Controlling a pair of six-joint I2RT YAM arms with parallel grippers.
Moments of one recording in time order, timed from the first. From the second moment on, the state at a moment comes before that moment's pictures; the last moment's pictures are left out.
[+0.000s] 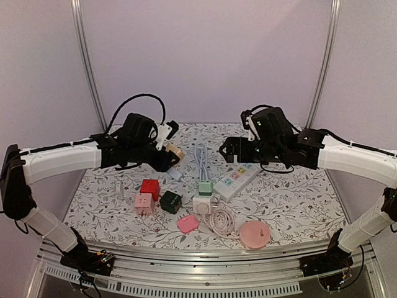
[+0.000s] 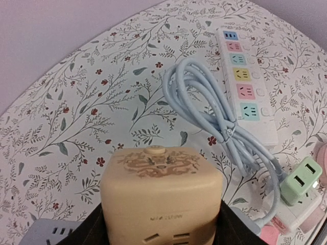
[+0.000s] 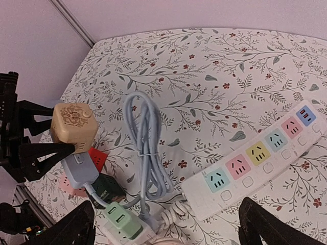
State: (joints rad) left arm -0.72 1.50 1.10 -0.29 -0.06 0.04; right arm 0.90 1.44 1.21 -0.39 0.24 0.56
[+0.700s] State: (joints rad) left arm -0.90 1.32 0.97 -0.11 -0.17 0.18; right arm 0.90 1.74 1.48 -0.23 -0.28 0.63
